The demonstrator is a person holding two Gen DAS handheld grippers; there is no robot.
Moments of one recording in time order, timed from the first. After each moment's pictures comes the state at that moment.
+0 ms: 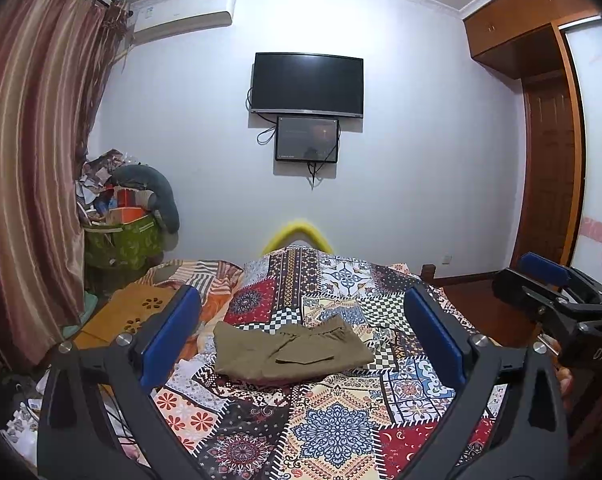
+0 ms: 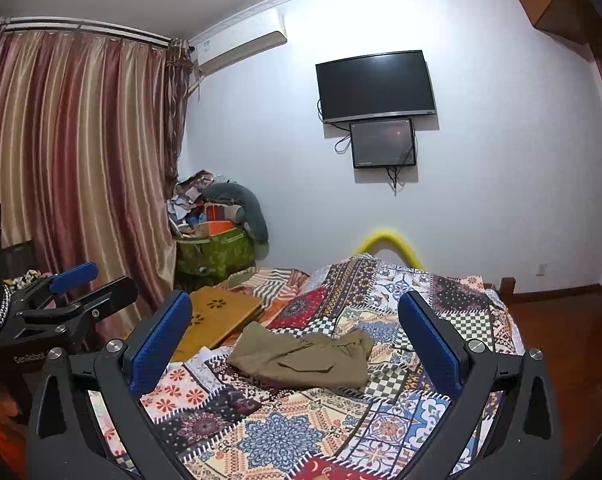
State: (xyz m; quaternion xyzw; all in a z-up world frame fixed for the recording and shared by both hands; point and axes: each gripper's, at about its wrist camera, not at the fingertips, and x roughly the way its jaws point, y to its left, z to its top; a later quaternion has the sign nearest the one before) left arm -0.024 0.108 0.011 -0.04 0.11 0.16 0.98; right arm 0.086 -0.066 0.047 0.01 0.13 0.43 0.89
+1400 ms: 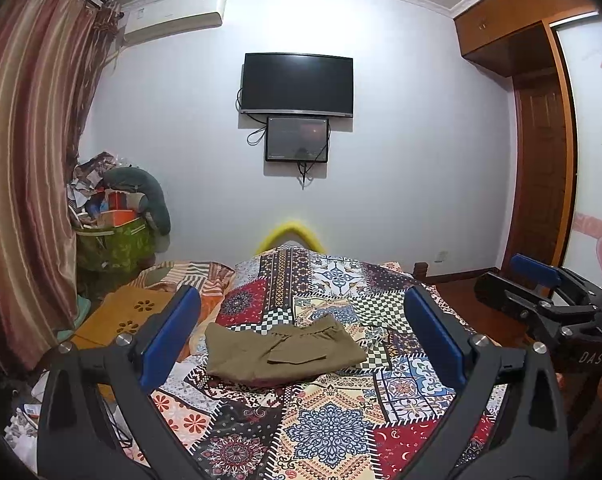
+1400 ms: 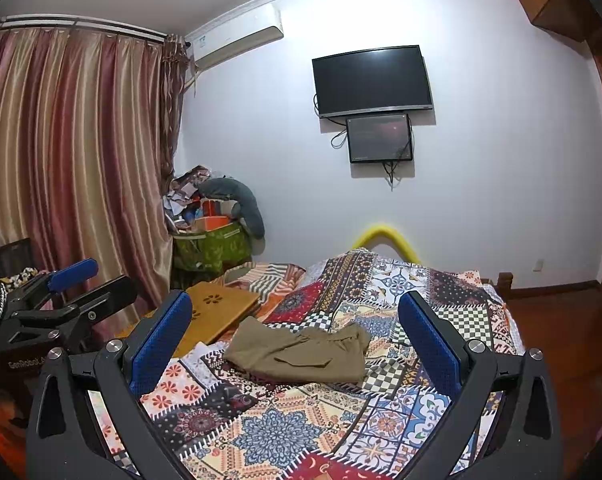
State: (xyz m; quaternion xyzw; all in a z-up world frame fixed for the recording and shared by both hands) left arm -0.023 0.105 0.009 -0.04 0.11 0.14 0.98; right arm 0.084 -0.061 0.046 0.01 0.14 0.42 0.90
